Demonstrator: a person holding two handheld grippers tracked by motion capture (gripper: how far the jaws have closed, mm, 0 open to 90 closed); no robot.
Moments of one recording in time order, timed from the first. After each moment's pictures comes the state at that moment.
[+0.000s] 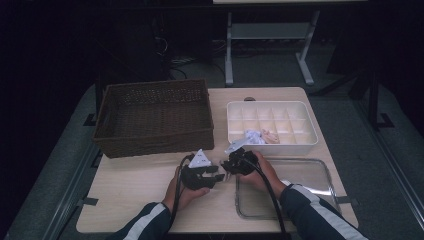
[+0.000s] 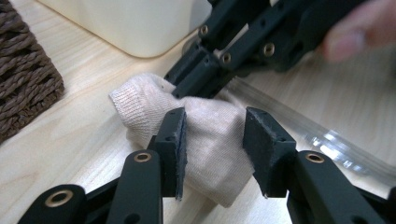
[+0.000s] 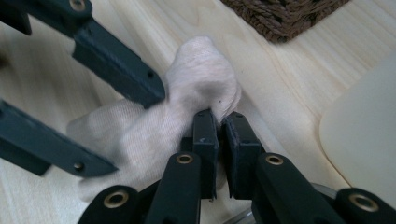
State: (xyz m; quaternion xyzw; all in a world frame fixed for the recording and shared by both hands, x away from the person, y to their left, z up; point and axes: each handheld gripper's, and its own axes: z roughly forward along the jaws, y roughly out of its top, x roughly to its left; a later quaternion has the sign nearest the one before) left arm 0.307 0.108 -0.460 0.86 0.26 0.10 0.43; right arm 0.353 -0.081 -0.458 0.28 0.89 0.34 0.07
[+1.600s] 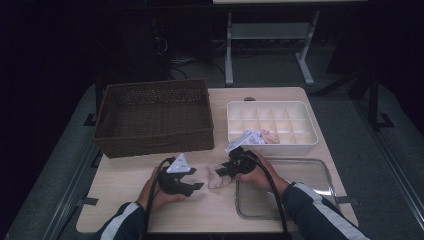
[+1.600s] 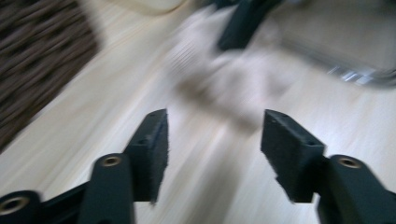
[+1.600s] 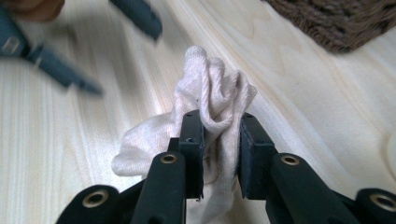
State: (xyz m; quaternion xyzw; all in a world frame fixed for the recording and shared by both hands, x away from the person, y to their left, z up) left arm 0.299 0.179 -0.450 0.89 0.24 0.09 0.39; right arm 0.356 -0.081 -0.451 0.25 0.89 0.38 -0.02
